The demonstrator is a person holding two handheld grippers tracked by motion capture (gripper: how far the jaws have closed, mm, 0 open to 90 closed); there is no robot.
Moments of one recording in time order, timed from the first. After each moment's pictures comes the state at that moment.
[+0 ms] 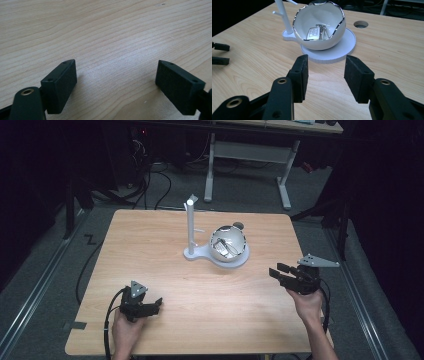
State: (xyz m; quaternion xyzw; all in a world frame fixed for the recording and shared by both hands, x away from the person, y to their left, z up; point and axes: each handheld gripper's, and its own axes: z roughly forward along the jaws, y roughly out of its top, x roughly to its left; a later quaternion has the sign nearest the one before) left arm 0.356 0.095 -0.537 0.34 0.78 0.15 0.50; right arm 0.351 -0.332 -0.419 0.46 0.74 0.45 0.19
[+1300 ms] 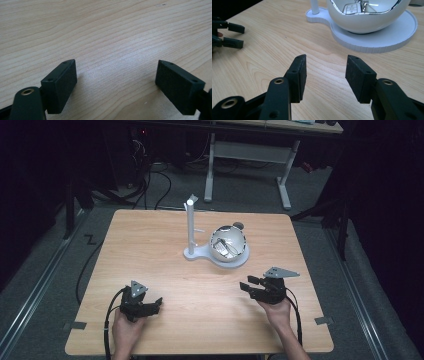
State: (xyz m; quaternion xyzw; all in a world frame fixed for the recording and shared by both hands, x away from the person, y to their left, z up) left arm 0.357 0.095 -0.536 0.33 0.78 0.15 0.50; right arm 0.359 -0.265 -0.482 0.43 0.77 0.45 0.14
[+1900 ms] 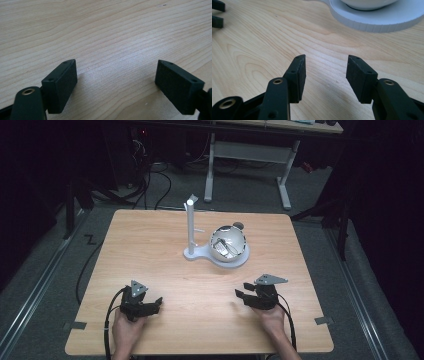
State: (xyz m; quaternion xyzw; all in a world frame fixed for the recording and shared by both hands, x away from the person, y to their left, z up) left arm 0.358 0.094 -0.536 0.32 0.79 0.15 0.50; right arm 0.355 -0.251 -0.513 0.44 0.79 0.41 0.15
